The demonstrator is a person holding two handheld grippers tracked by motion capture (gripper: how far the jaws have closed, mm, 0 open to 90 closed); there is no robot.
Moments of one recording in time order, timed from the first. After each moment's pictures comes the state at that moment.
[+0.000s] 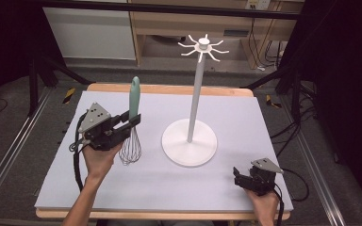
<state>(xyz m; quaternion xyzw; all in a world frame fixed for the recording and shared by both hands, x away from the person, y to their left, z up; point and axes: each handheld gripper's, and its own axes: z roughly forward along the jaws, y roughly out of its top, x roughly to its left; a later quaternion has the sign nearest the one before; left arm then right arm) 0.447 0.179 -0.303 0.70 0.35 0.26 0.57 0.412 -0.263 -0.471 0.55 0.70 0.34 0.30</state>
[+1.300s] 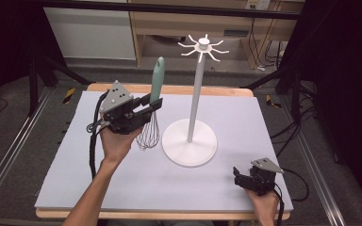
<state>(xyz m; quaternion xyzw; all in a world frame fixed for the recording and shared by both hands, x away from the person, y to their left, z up) 0.460 0.132 -0.253 0.71 0.30 0.26 0.58 0.413 -0.264 -0.471 0.55 0.70 0.34 0.30</state>
